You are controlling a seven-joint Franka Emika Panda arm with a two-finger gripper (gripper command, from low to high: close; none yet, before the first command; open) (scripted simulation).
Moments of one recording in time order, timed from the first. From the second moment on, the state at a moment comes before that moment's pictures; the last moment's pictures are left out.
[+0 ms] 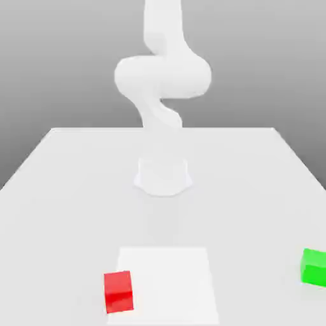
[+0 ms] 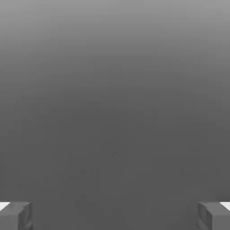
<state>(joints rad) 0.02 -0.71 -0.03 -2.32 0.01 2.34 0.75</state>
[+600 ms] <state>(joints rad) 0.06 -0.05 -0.19 -2.48 0.12 2.61 0.42</state>
